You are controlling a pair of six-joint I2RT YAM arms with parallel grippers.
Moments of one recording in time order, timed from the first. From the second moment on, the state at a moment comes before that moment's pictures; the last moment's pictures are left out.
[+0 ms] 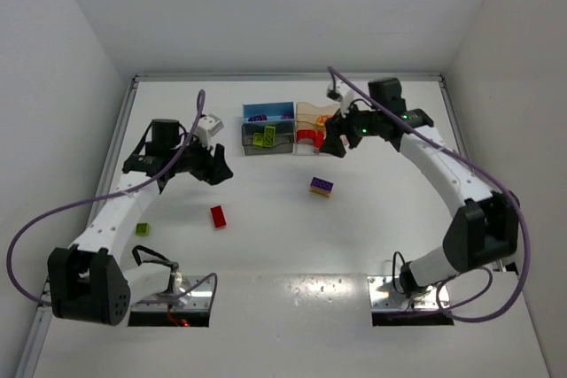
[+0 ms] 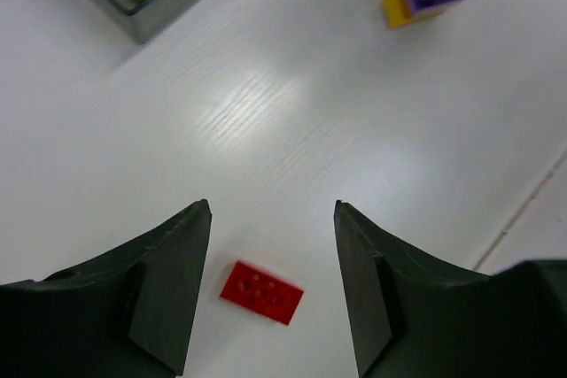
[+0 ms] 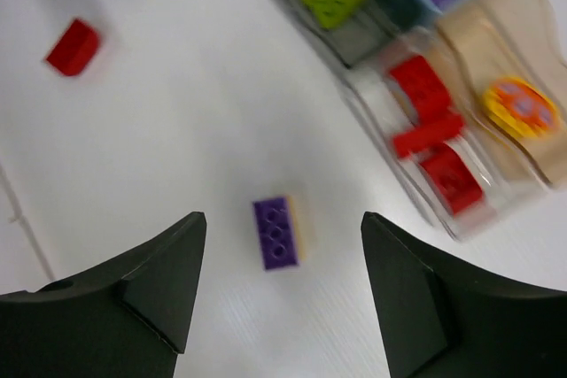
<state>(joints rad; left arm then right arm) -0.10 1.18 0.87 -0.46 0.65 0.20 0.31 1.54 1.28 -0.51 -0.65 -0.37</state>
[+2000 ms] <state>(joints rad) -0.13 1.50 1.26 -0.49 0.50 0.10 -0.50 2.23 1.77 -0.90 -0.14 -0.76</state>
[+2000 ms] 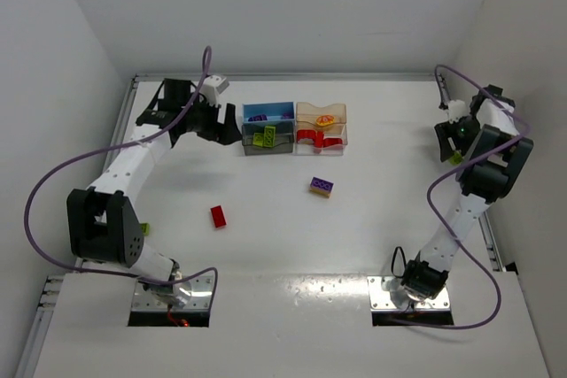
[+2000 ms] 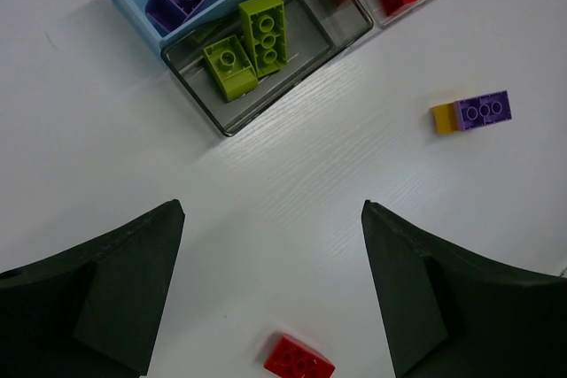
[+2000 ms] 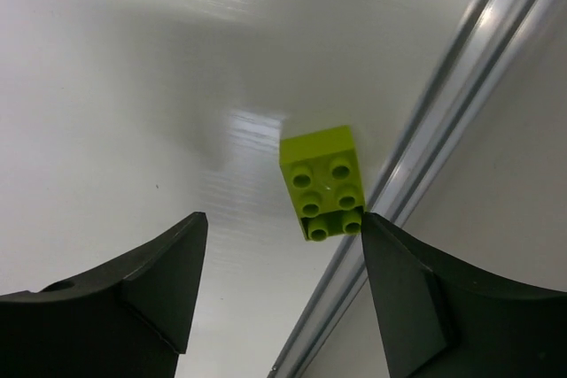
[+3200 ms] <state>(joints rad) -0.15 1.54 1.26 -0.48 0.54 0.10 -0.43 2.23 1.68 -0.85 -0.12 -0.77</state>
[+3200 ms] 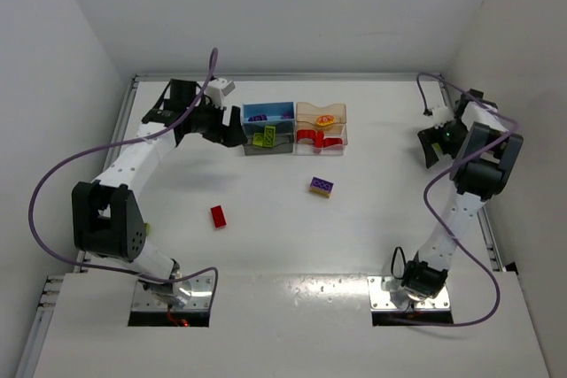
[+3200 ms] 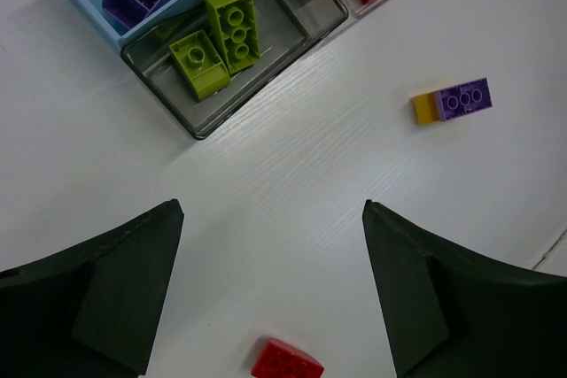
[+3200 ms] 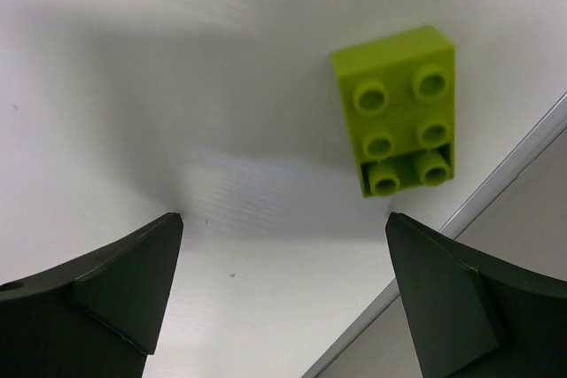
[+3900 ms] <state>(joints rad) -0.15 1.54 1.26 -0.48 0.59 0.09 -0.41 2.42 2.01 -0.91 -0.08 -0.82</state>
